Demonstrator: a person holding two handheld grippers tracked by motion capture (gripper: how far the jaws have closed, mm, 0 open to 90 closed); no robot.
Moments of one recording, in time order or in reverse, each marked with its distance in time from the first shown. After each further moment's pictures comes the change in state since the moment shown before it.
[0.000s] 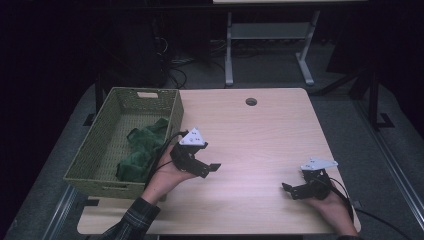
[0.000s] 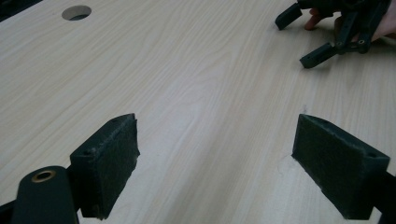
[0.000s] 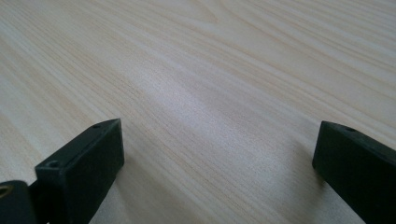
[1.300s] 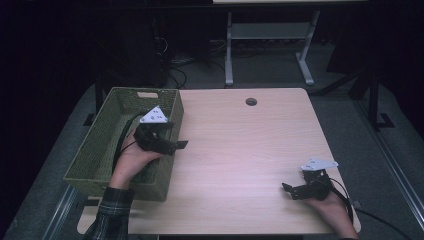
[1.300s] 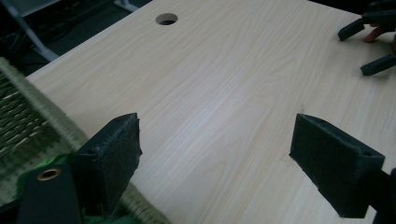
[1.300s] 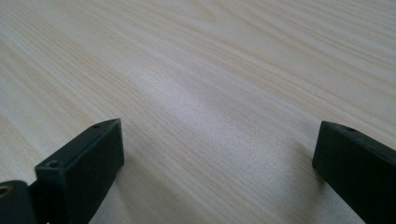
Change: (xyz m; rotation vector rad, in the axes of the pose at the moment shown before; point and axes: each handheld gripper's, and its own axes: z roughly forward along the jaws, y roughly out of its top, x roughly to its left) left arm 0.061 -0.009 -0.082 -0.031 0.167 -0.062; right arm 0.000 -0.001 -0.001 -0.005 -0.008 -0.002
